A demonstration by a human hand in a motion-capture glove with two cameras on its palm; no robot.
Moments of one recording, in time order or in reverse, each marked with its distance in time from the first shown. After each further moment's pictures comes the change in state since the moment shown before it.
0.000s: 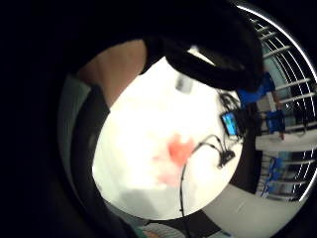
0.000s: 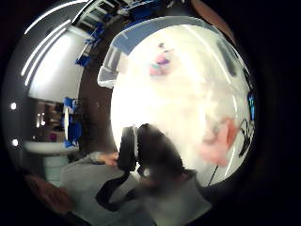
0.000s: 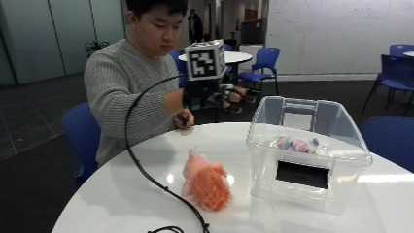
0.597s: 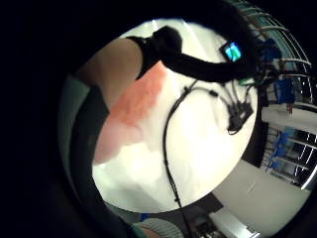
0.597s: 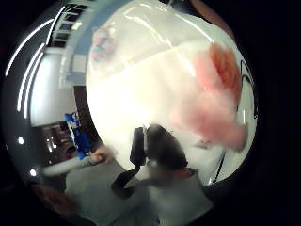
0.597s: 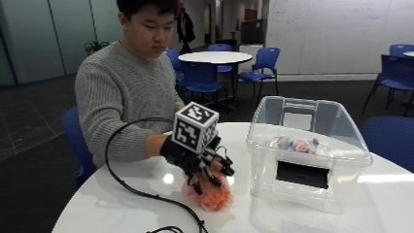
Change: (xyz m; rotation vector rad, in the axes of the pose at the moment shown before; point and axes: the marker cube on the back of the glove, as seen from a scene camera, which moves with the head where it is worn) arm 0.093 0.064 0.128 -0.300 0.033 0.358
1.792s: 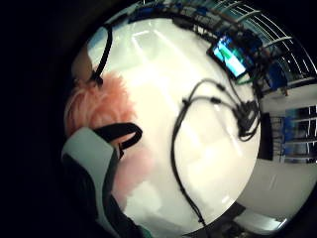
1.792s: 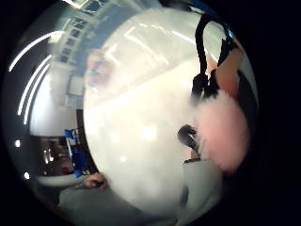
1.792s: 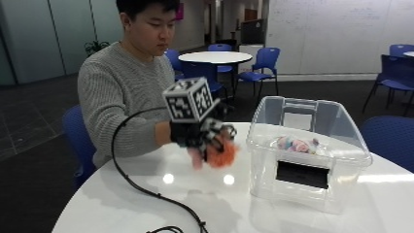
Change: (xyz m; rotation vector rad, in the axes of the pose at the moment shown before) arm -0.018 -0.015 -0.044 0.398 -0.095 0.044
